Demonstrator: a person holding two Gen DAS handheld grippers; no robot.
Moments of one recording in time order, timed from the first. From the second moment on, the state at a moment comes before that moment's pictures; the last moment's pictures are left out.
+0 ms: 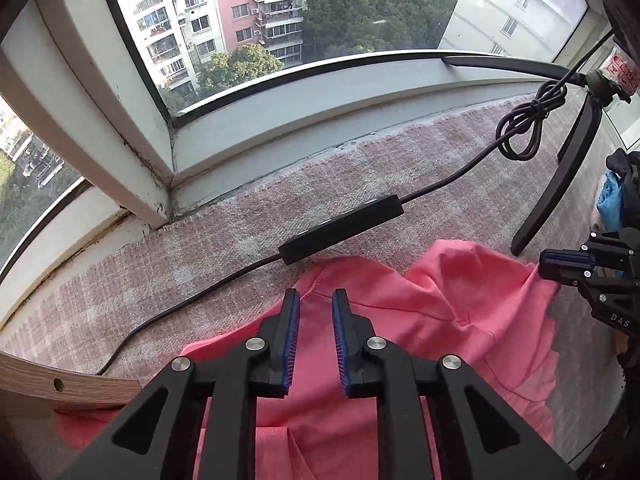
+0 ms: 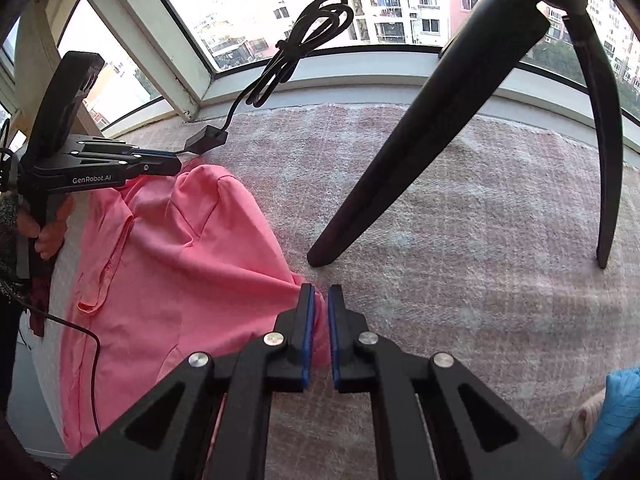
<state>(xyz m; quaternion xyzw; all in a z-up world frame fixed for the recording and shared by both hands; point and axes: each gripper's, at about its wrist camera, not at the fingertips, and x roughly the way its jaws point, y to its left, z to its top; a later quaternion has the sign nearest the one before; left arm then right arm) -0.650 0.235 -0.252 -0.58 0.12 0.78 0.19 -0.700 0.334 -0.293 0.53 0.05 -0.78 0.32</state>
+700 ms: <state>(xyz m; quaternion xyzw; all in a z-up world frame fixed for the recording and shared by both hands) -0.663 0.215 -0.242 -0.55 0.10 0.81 0.15 -0.708 0.339 -0.278 0.50 0.02 -0.80 0.33</state>
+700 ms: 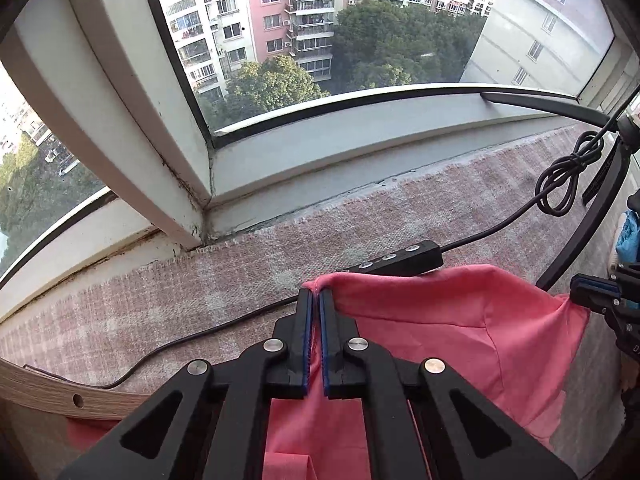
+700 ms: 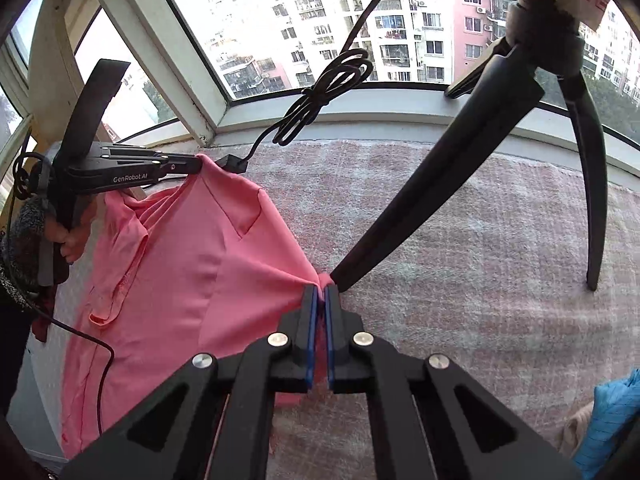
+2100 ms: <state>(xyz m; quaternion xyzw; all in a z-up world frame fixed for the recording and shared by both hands) -0.598 0.371 -0.226 -0.52 0.21 0.76 0.32 -0.618 0.430 -0.281 0.52 -0.16 -0.76 0.36</state>
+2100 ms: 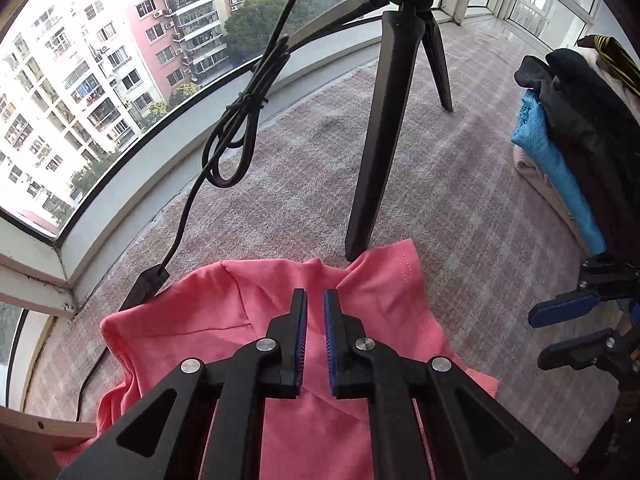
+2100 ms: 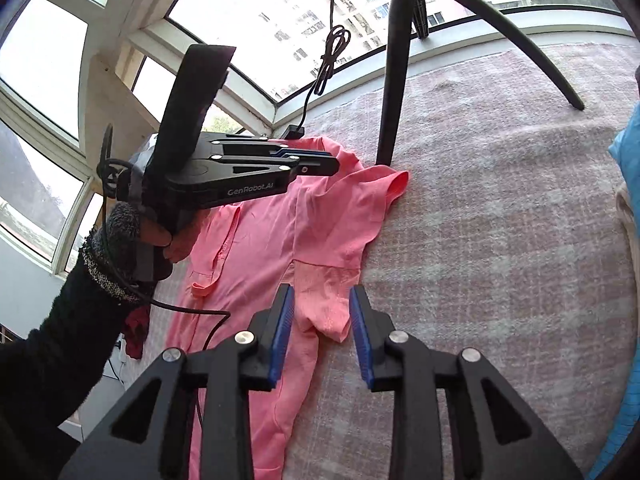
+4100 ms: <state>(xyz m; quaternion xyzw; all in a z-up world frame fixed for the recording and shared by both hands) -0.319 0.254 -0.153 -0.54 -0.06 0.79 0.28 -0.715 0.353 -0.313 0.54 0.02 -0.78 0.30</state>
